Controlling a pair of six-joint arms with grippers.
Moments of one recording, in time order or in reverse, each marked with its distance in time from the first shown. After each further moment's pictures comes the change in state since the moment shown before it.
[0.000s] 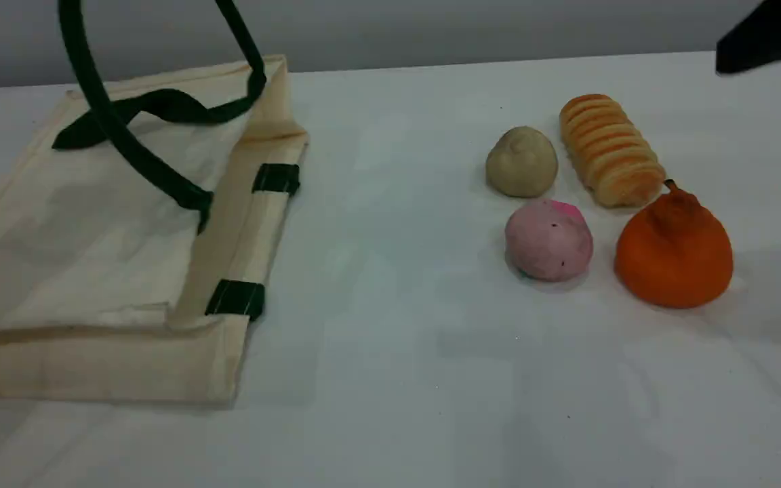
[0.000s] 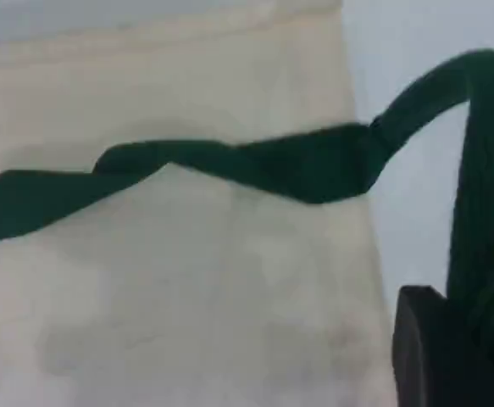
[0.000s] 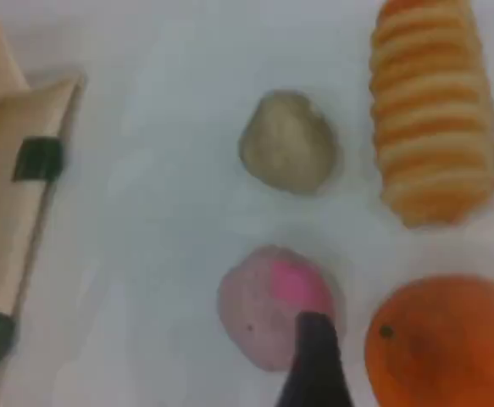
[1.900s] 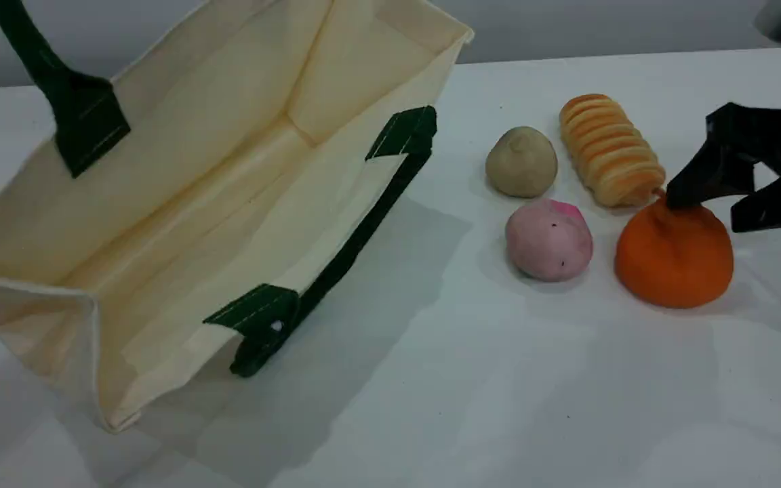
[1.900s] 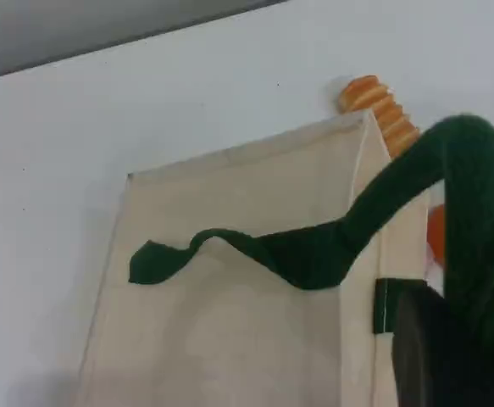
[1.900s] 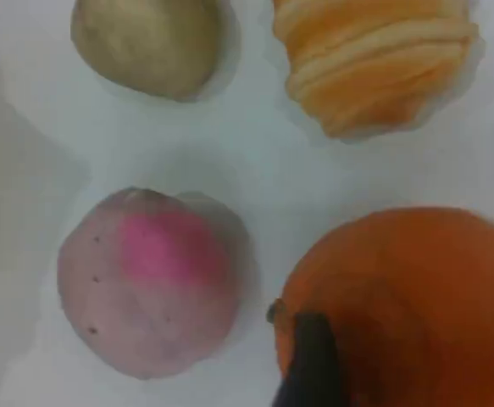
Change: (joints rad) left arm -0.031 -0.268 -0.100 -0.148 0.211 0.122; right arm 0.000 0.402 -0.088 0.230 -0.008 -0.227
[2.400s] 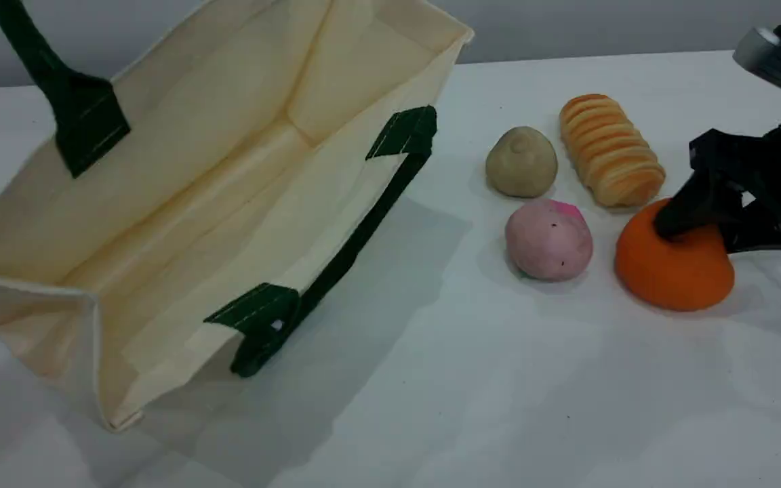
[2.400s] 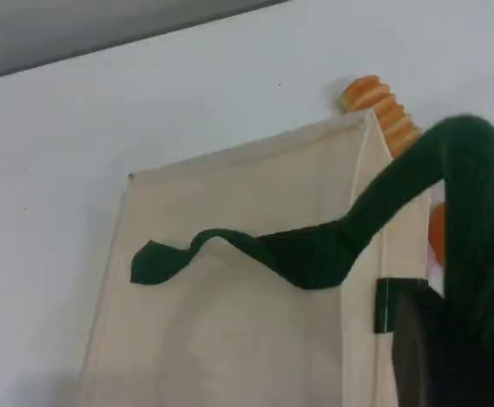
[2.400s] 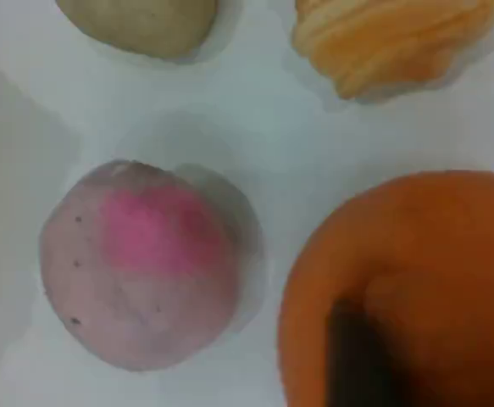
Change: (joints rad) left arm 0.000 0.000 0.000 0.002 -0.001 0.001; right arm 0.000 0.081 -0.021 -0.001 0.041 0.000
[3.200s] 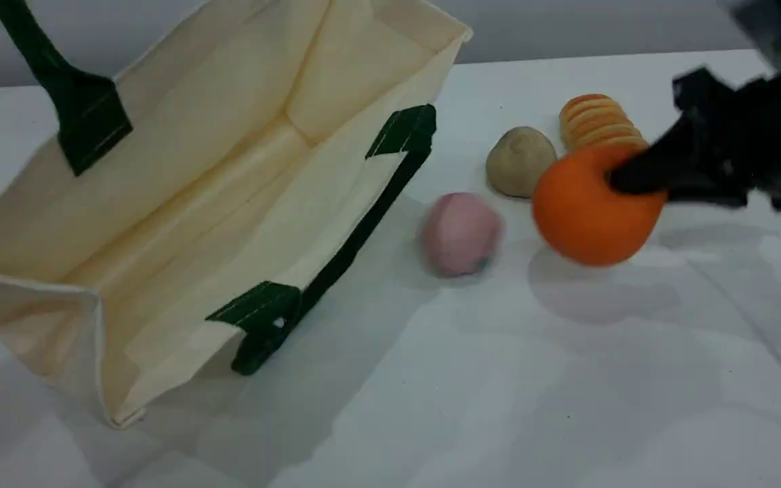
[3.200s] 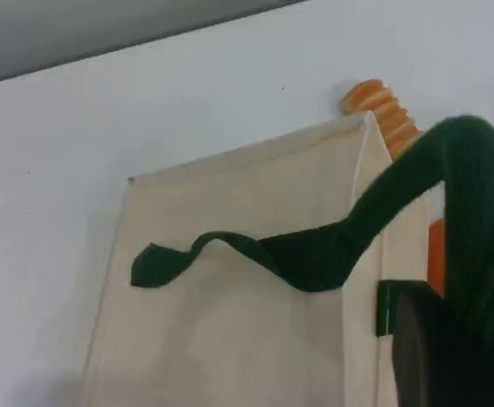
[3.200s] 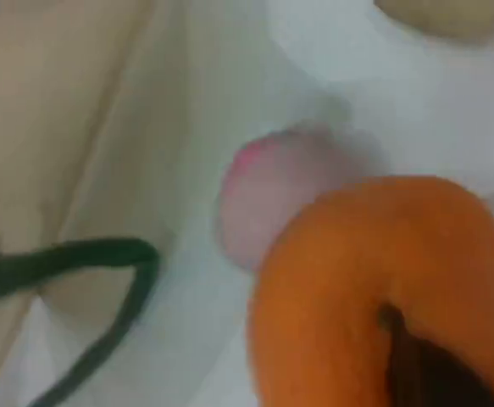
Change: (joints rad) left arm 0.000 0.003 0.000 0.001 -0.011 0.001; right arm 0.000 -0.059 0.002 -0.005 0.292 0.002
